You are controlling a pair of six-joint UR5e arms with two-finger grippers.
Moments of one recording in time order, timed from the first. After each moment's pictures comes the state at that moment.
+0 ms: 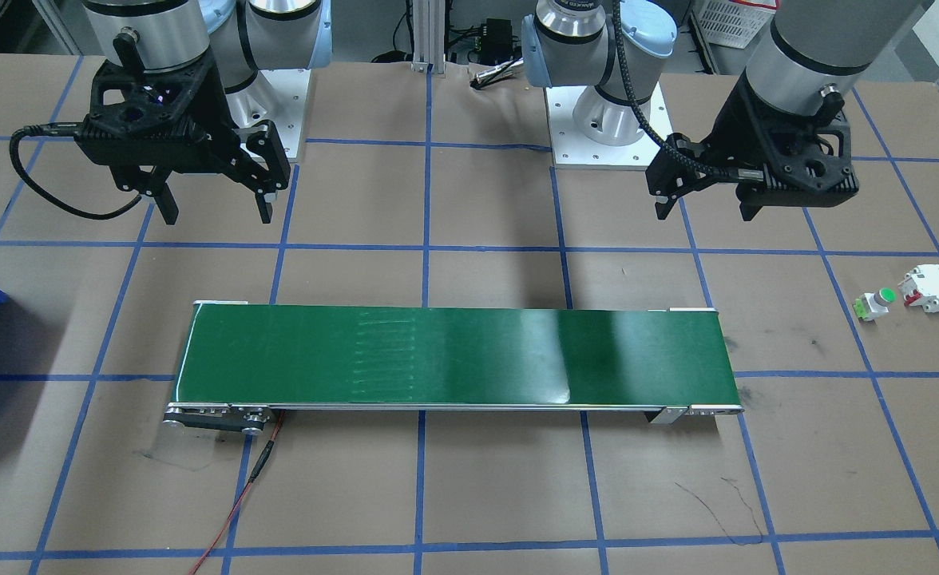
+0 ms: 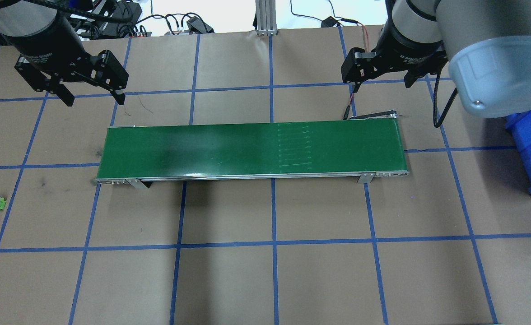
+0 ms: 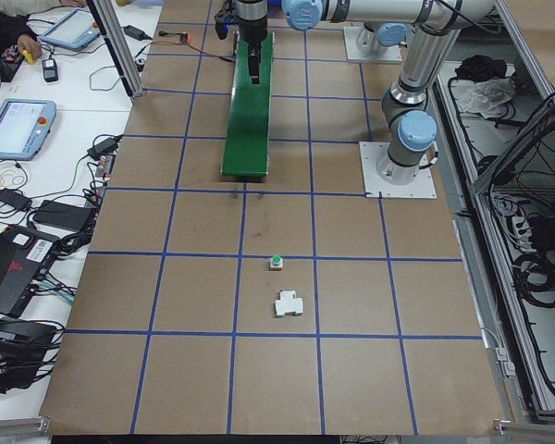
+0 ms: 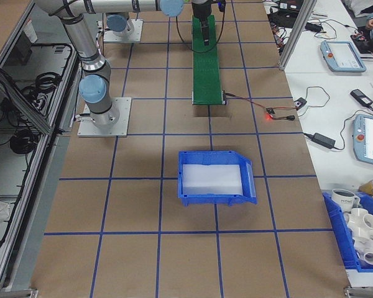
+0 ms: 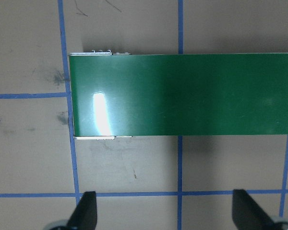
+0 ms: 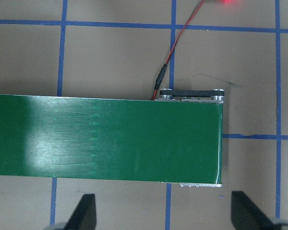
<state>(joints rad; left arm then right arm) -1.47 -1.60 -1.48 -1.66 1.60 0.10 1.66 -1.60 1.62 -1.79 -1.60 0.05</state>
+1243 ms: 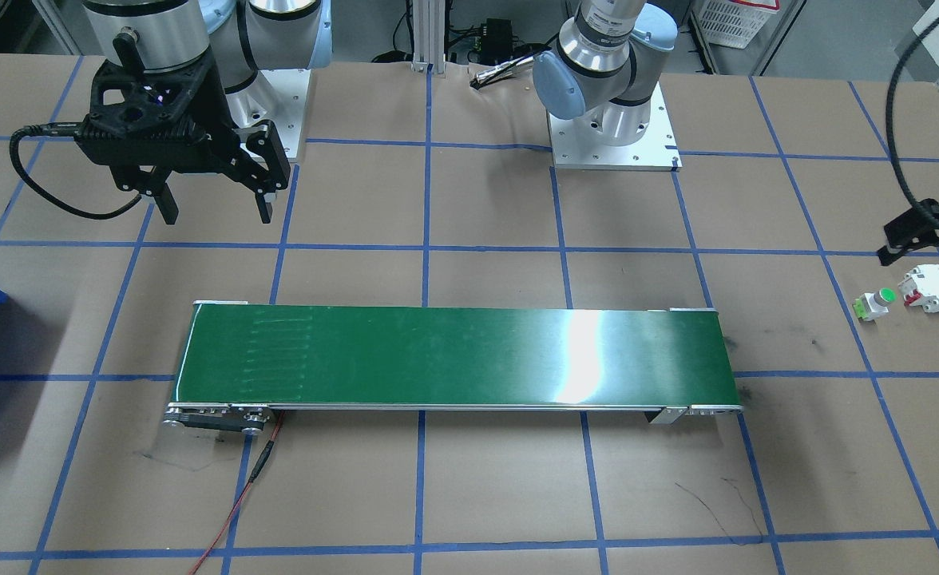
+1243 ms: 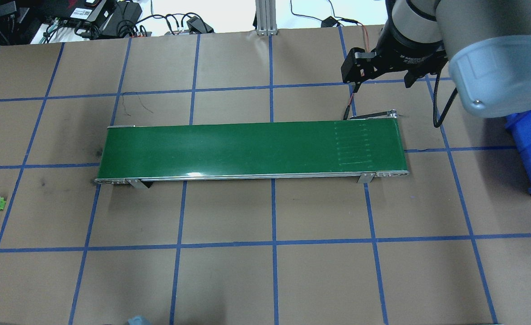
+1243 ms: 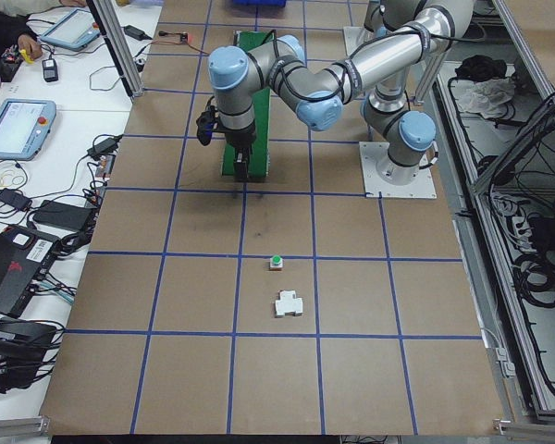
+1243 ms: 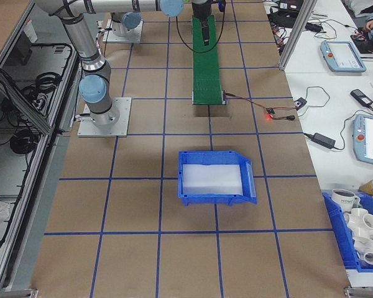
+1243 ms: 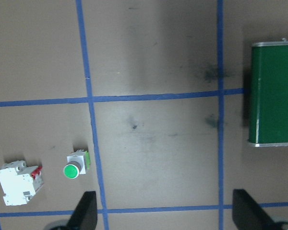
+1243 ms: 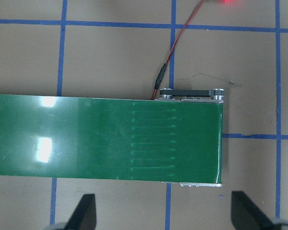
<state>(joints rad) -0.96 -1.74 -1.49 -1.52 1.63 0.65 1.66 -1.60 1.62 -1.79 -1.60 0.05</state>
